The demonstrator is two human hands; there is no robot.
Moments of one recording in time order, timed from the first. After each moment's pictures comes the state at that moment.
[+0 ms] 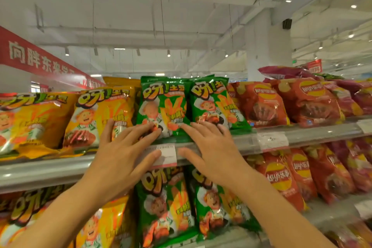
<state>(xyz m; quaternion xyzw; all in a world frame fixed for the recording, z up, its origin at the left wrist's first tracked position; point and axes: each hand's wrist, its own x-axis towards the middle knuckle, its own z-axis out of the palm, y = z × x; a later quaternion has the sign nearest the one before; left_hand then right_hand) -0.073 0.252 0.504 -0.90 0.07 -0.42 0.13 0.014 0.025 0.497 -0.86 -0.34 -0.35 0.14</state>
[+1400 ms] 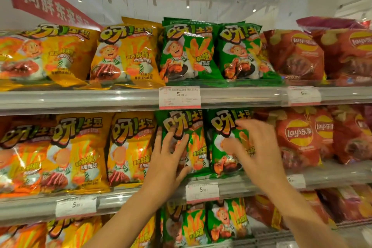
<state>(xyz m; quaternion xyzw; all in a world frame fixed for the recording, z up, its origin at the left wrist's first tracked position) -0.041 0.229 0.323 -0.94 0.01 -0.34 -0.06 0.024 -0.013 0.367 -0.76 -0.33 -0.43 0.35</state>
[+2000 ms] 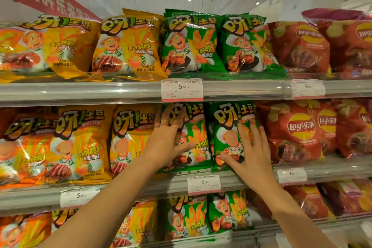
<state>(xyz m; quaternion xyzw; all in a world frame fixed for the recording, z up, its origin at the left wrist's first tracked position) -0.007 0.254 0.366 -0.95 -0.01 -0.29 -0.10 0.071 -0.003 0.303 -0.88 -0.23 -0.33 0.26</state>
